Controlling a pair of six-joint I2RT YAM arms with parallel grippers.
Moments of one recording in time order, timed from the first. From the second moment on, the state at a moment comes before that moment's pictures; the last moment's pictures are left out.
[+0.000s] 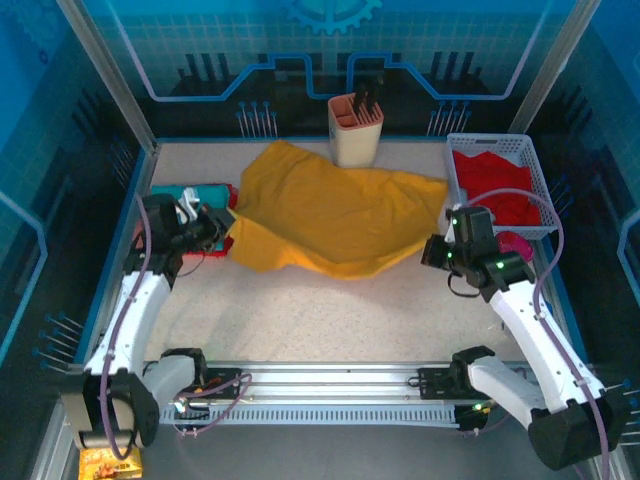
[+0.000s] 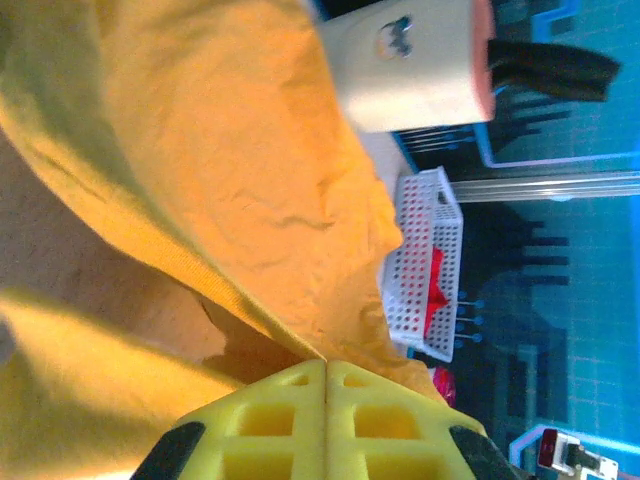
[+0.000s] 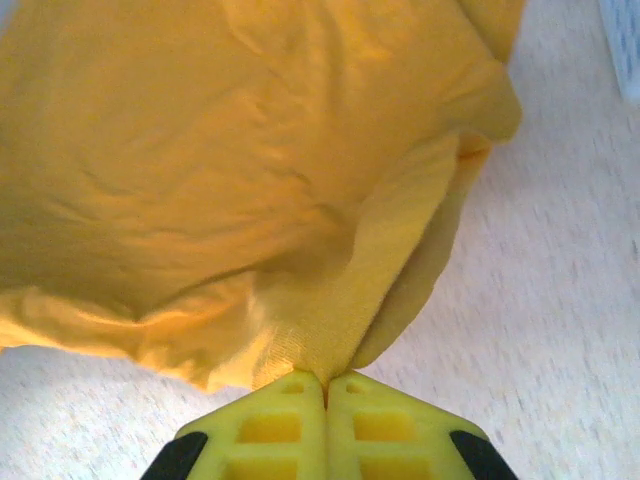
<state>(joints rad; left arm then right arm) 0.10 1.00 0.76 -0.34 0.64 -0.95 0.24 0.91 0.86 -0.84 -0.04 0.53</state>
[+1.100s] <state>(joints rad) -0.18 0.87 0.64 -0.90 0.24 -0.87 0.50 1.10 0.83 -0.87 0.01 0.62</state>
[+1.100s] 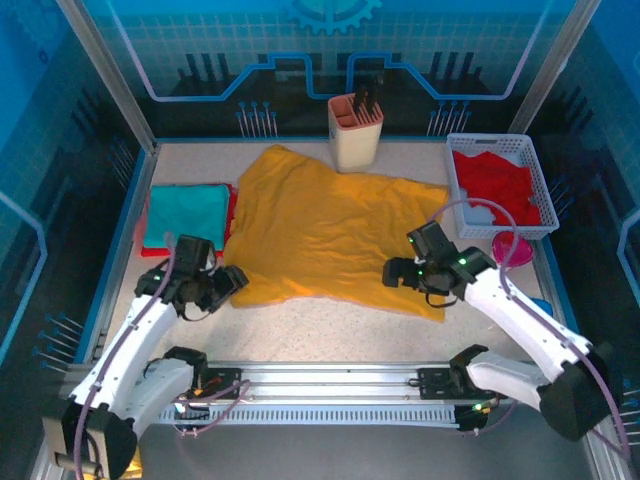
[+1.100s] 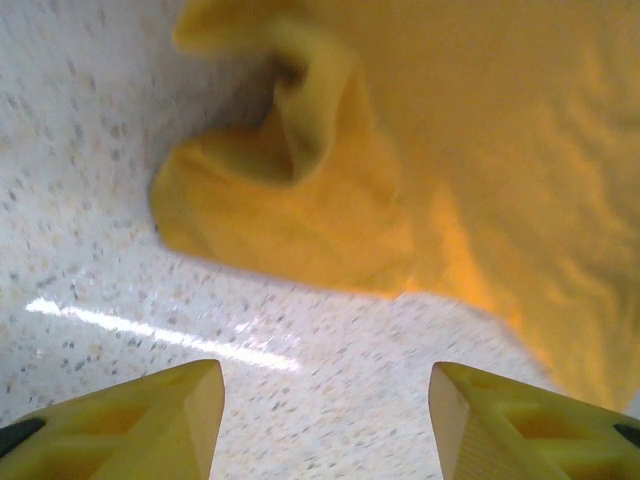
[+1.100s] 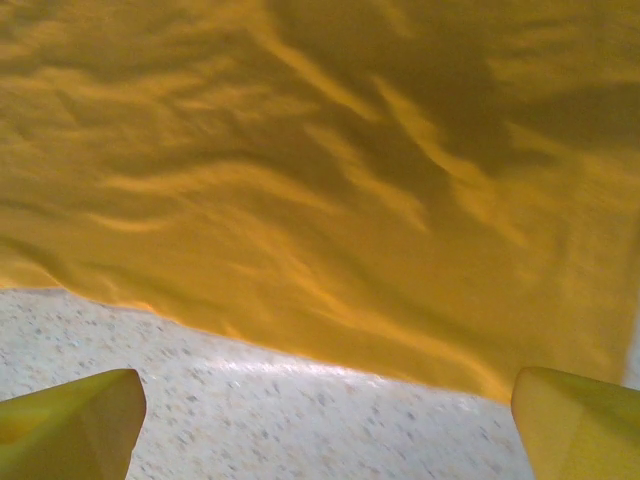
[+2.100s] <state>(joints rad) -0.23 1.28 0.57 -0.51 0.12 -0.92 0.50 1.26 0.84 -0.65 -0.06 0.62</state>
